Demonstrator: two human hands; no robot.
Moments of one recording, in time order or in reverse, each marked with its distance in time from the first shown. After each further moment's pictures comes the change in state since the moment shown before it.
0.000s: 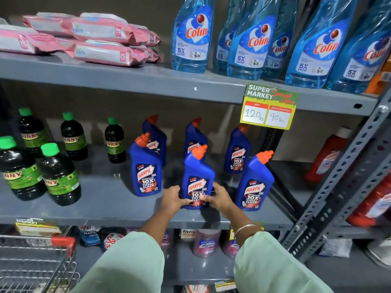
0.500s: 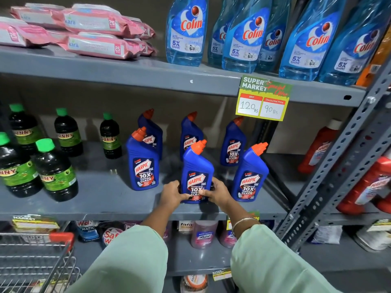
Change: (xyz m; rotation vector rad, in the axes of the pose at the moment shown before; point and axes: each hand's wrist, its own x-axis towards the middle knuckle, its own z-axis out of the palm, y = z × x) left_hand -0.009 0.004 0.006 0.026 0.003 0.004; right_hand -0.012 0.001 -0.003 -0.036 0.028 0.022
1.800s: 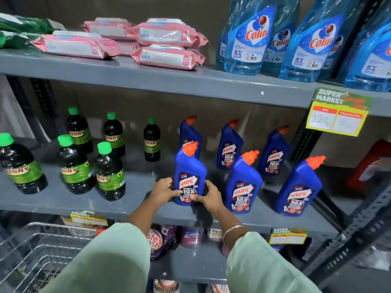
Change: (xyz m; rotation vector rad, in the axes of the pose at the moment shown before) left_hand 0.023 -0.086 -0.131 -0.299 -0.036 -0.047; right_hand 0.005 -0.048 0.143 -0.036 0.018 -0.096
